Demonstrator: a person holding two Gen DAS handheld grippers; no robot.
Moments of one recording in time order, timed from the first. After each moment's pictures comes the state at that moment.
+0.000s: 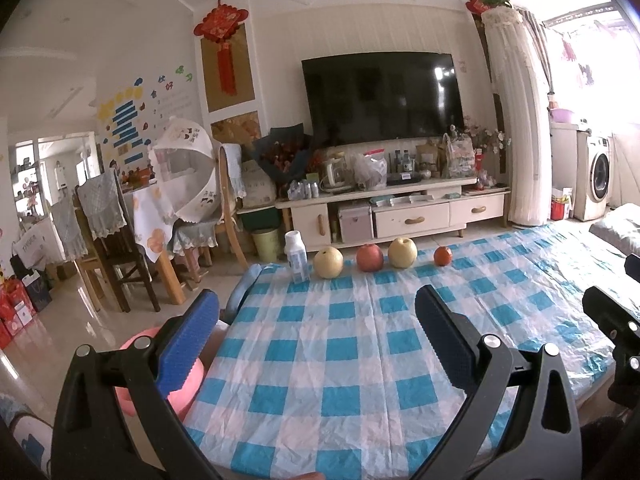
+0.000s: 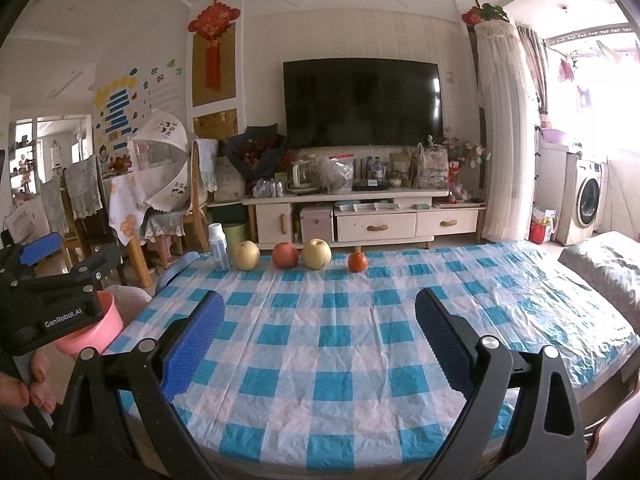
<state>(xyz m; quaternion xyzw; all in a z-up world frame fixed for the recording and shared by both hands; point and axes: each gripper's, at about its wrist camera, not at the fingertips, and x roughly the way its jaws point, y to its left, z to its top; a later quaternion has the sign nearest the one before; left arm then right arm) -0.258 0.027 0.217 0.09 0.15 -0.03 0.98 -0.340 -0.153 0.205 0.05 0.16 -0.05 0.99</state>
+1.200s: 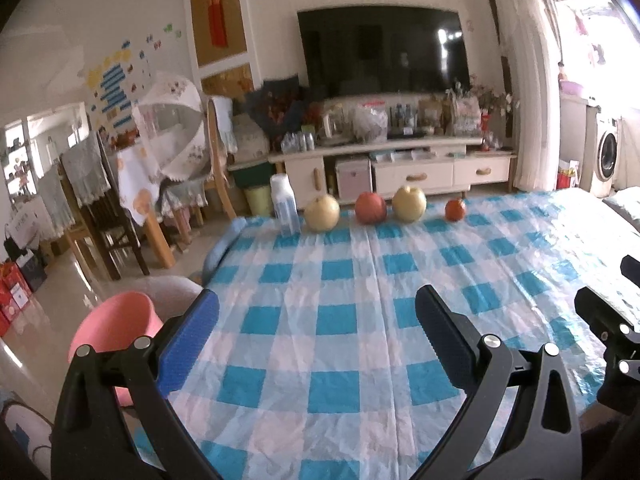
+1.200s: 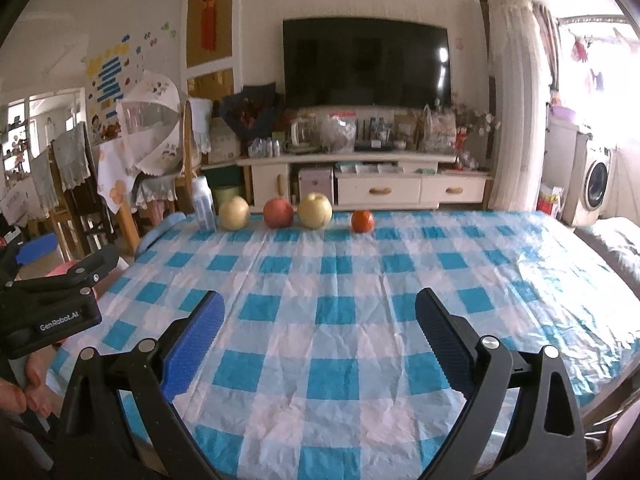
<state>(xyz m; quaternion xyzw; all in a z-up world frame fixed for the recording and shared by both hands) -0.165 0.016 0.140 0.09 0.24 -0.02 0.97 -0.241 -0.165 0.134 0.04 0.24 -0.04 0.97</state>
